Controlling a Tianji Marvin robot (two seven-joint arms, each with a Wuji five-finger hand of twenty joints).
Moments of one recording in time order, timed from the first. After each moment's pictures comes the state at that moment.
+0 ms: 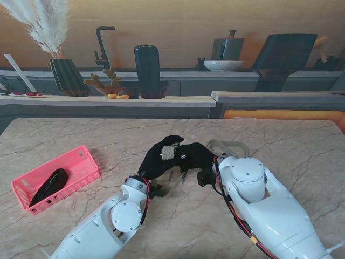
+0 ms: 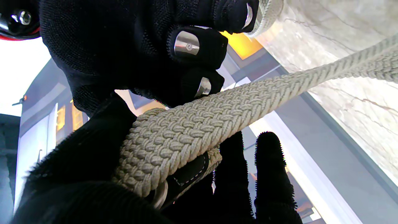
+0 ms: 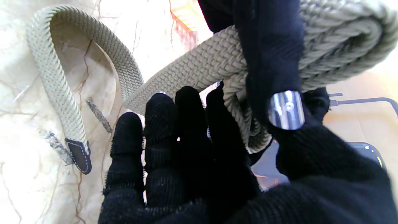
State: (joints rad) left arm 1.34 -1.28 -0.85 -1.31 0.33 -0.31 0.46; right arm -1.36 -1.18 1.13 -1.58 0.34 0.44 0.22; left_hand 0.73 -0.33 0.45 -0.08 0.33 0.04 0.65 0.45 0.58 0.12 0.37 0.32 0.51 0.14 0.46 0.40 0.16 0.19 0.84 0.43; right_hand 0.62 -0.40 0.69 -0.26 0.76 0.12 0.91 0.42 0.92 0.16 0.88 0.56 0.74 0.14 1.08 0.87 0.31 0.19 1.04 0.72
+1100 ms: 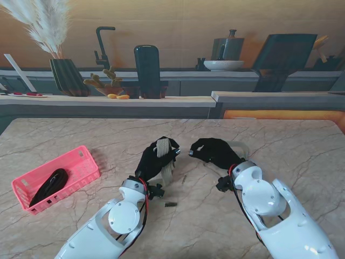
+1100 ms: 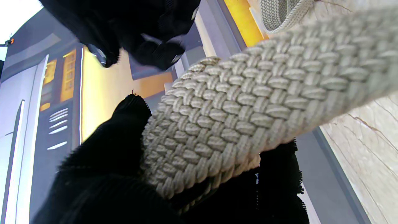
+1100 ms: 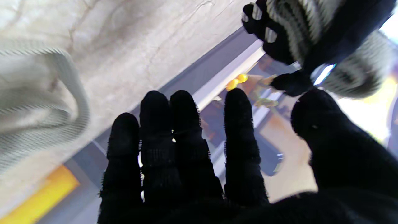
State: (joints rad) left arm 1.41 -1.29 -0.91 -1.41 0.14 -0.29 0.43; right arm -1.55 -1.12 1.25 -1.72 -0.35 0.05 0.10; left_hand 0.88 -0.35 0.40 -0.08 0.56 0.02 0.99 0.45 1.08 0.11 0.84 0.68 1.01 0.23 1.00 0.63 0.51 0.25 1.26 0.54; right_hand 0.43 -0.47 0.71 -0.11 0.75 -0.08 0.60 0.66 0.85 0.23 0.81 0.56 0.72 0.21 1.01 0.84 0.29 0.24 1.07 0.73
